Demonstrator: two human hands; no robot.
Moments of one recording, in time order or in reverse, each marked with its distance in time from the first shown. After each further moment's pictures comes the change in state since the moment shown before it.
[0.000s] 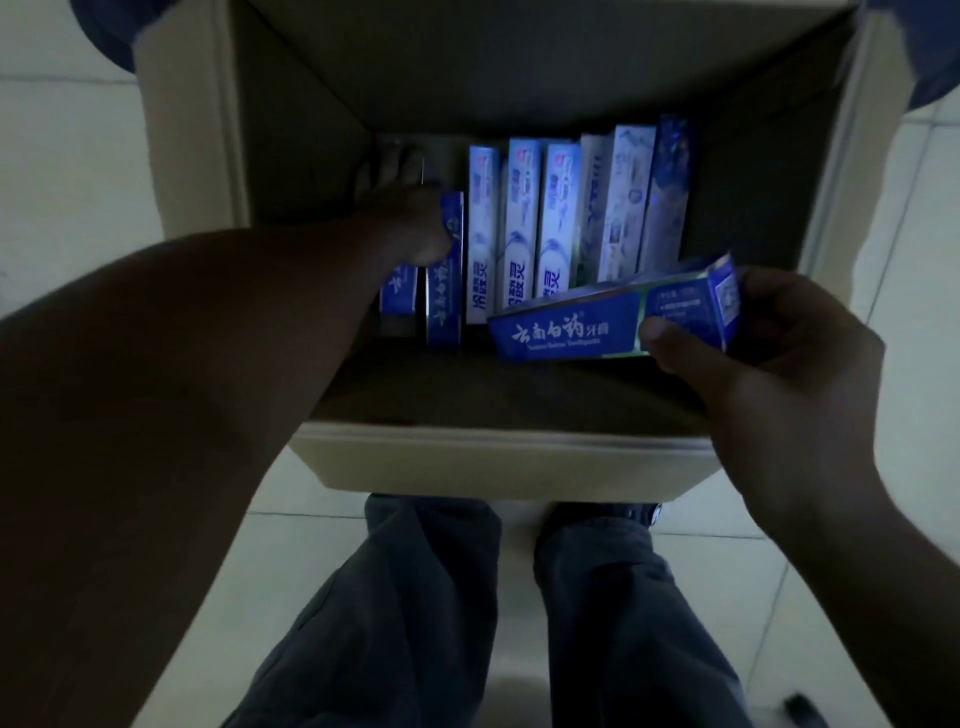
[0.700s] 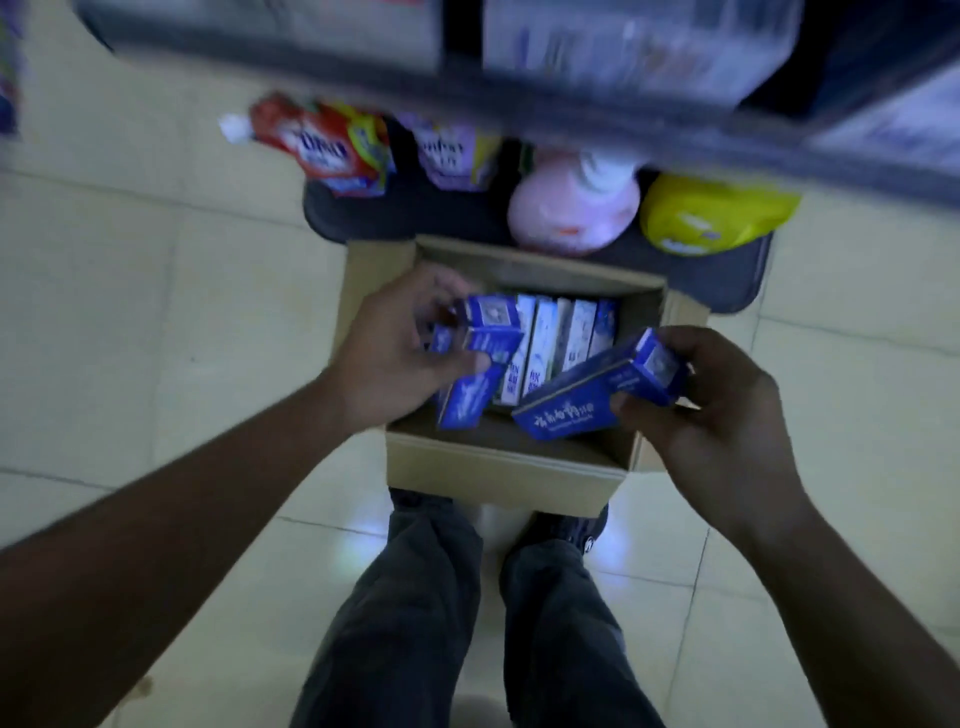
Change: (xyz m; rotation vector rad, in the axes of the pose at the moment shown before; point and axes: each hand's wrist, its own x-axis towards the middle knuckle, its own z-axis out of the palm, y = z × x) left_hand -0.293 -0.039 -0.180 -1.321 0.403 0.387; right_hand -0.073 -0.194 -0.060 -0.146 -0.229 -0.262
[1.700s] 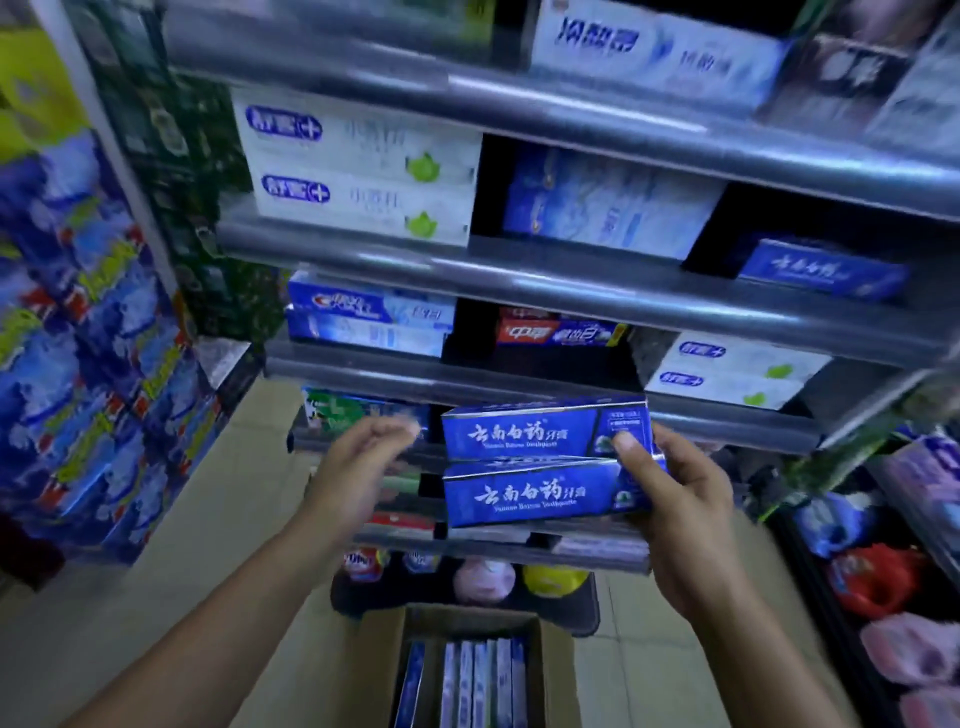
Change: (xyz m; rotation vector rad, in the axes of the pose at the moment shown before) left_hand -0.200 0.508 -0.167 -0.345 0.235 0.118; right_hand -0.239 -0.462 -0.153 0.564 0.247 -0.505
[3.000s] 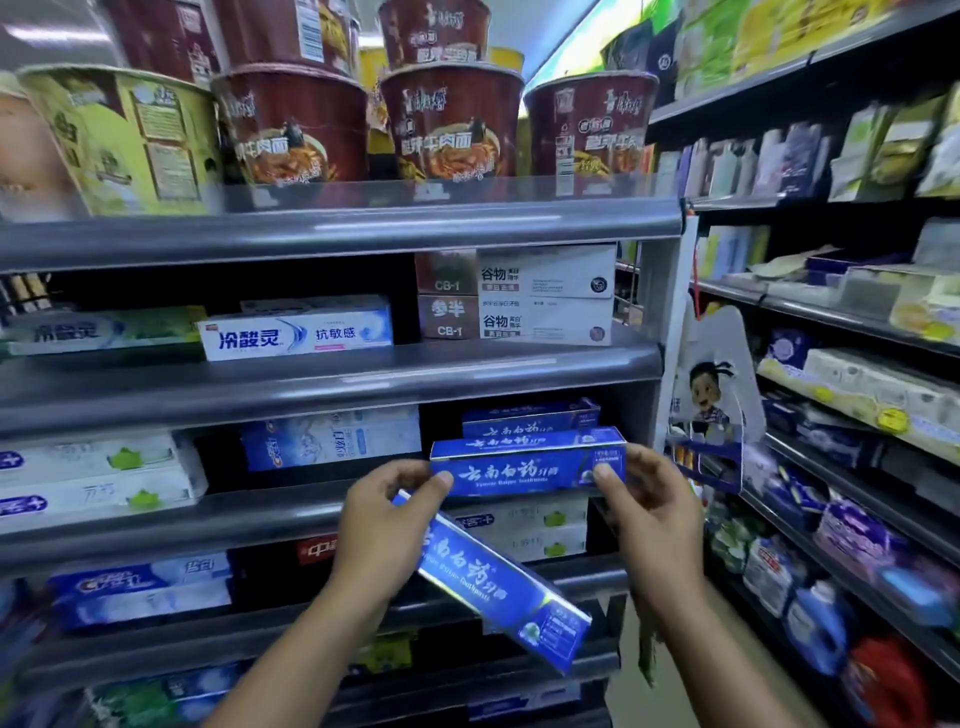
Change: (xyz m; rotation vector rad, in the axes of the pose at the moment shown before) left_hand 0.012 0.121 0.300 0.205 -0.037 0.561; right_hand 0.115 -0.095 -0.220 -0.029 0.353 -0.399
